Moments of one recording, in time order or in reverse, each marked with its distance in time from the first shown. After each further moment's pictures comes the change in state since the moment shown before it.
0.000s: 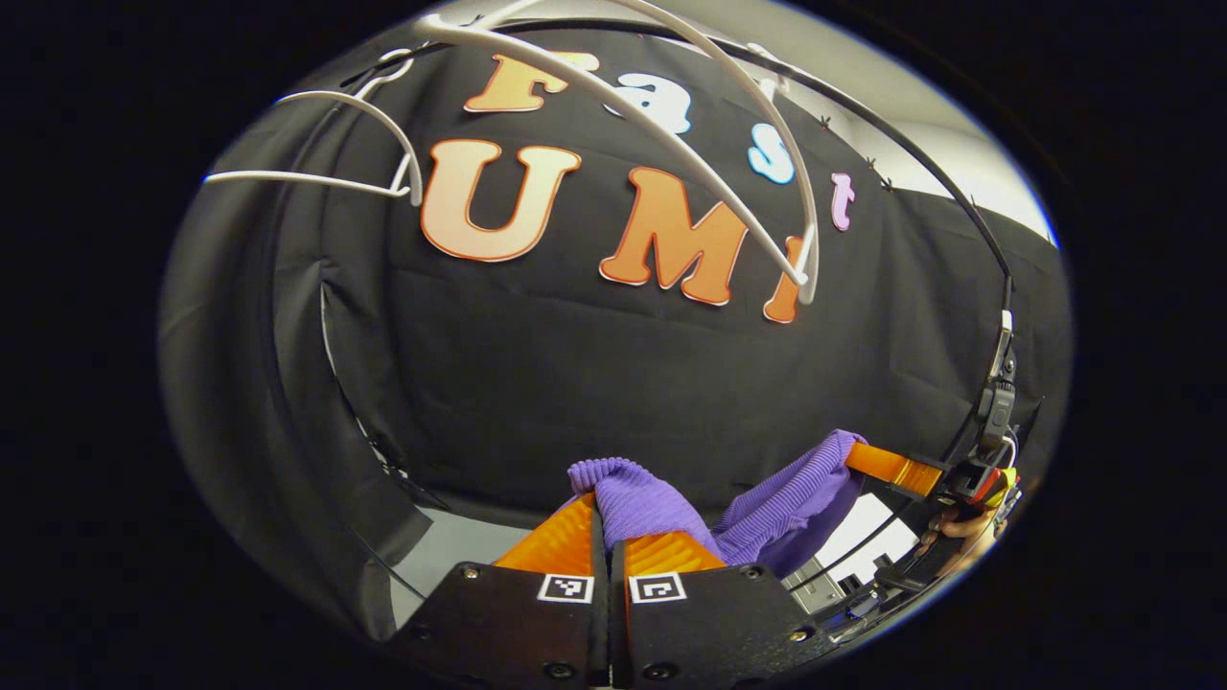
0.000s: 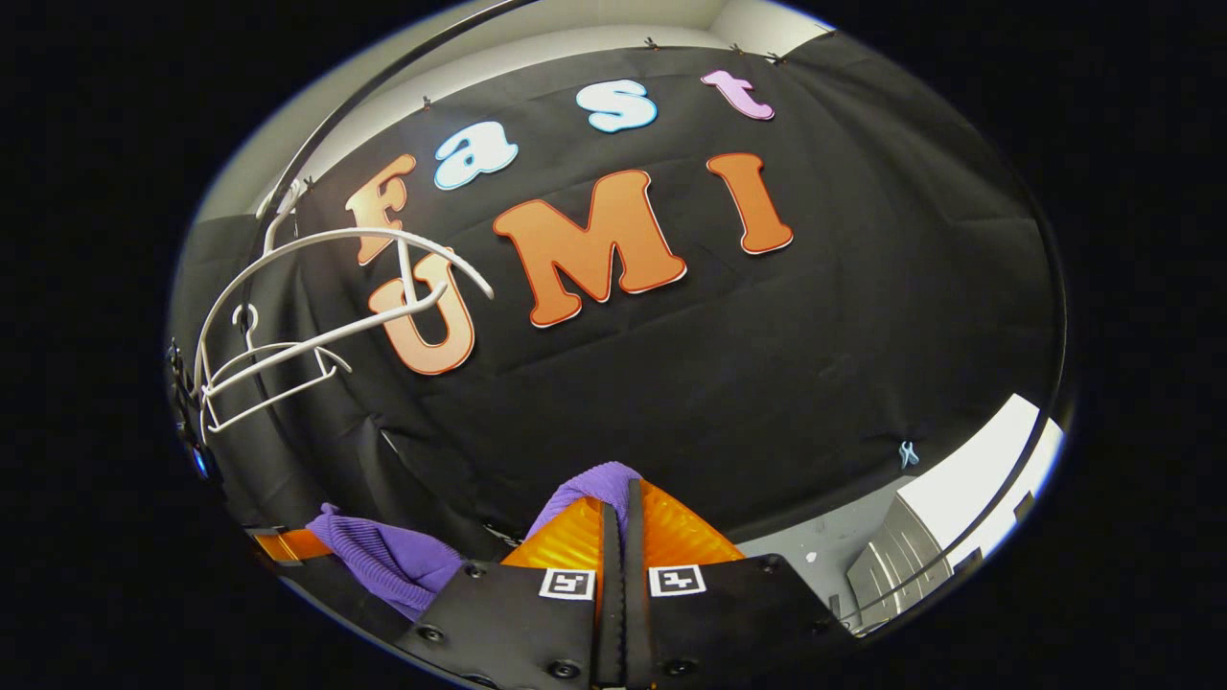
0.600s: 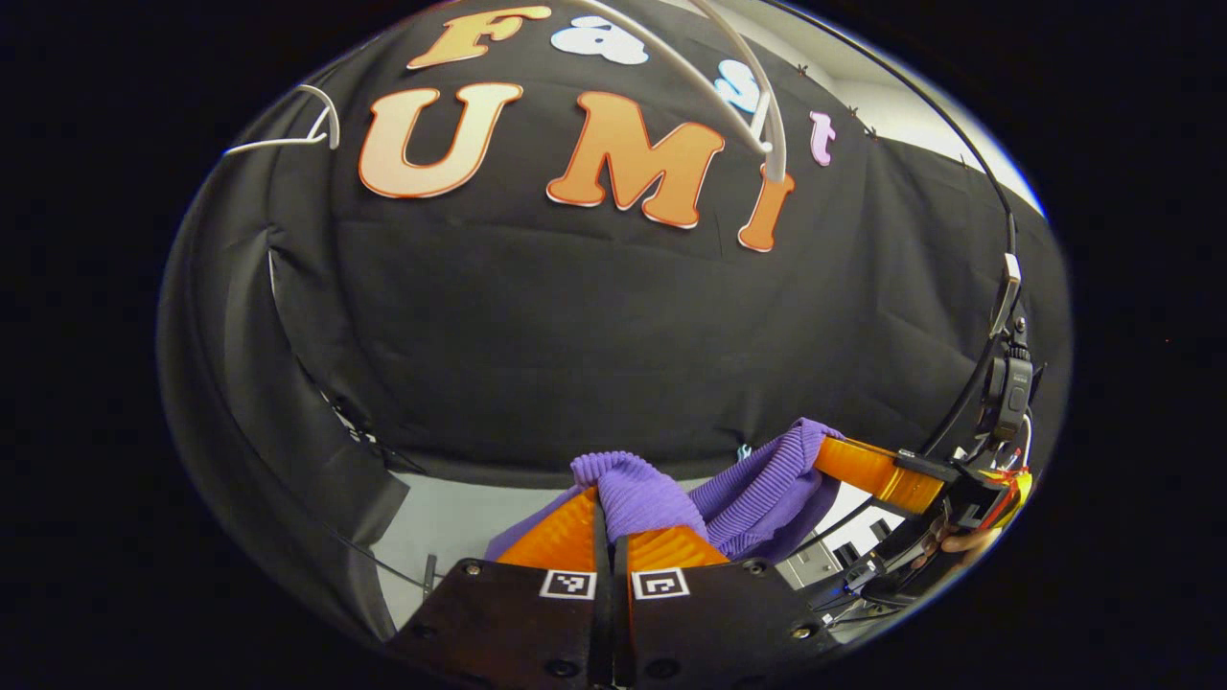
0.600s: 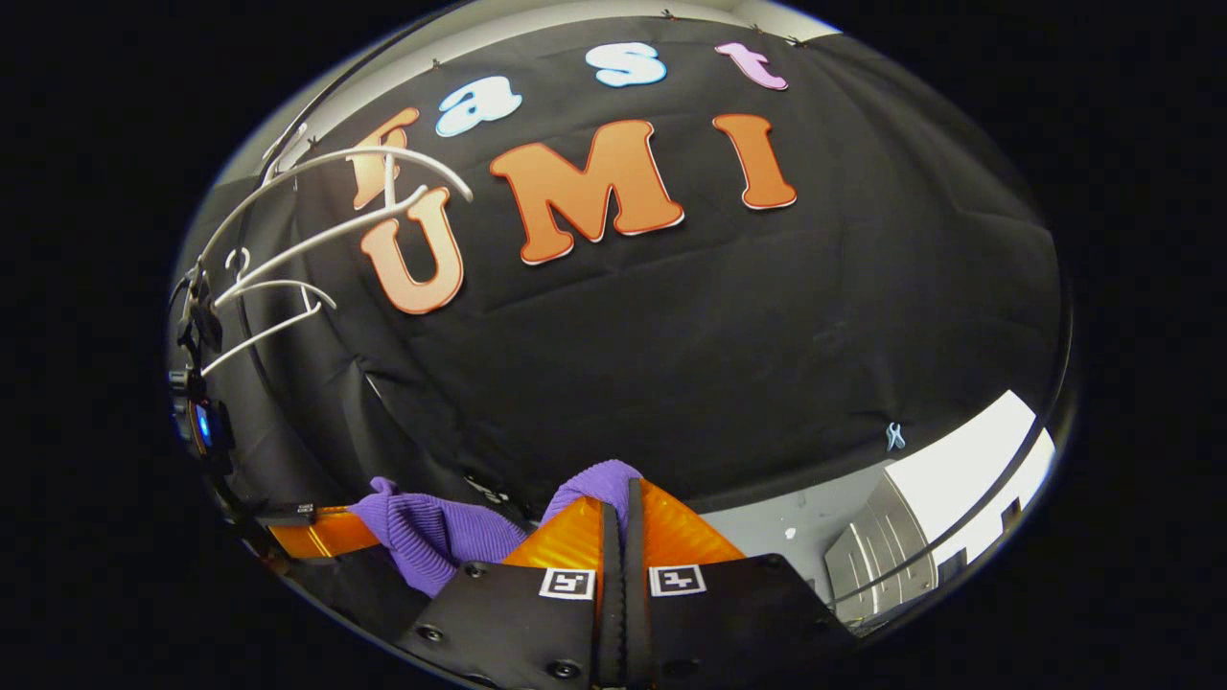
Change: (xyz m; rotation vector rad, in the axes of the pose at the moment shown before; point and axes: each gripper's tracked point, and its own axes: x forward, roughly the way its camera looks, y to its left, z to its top) left arm 0.055 -0.050 -0.074 0.030 0.208 -0.051; right arm 0.011 -0.027 -0.067 -0.061 0.167 -0.027
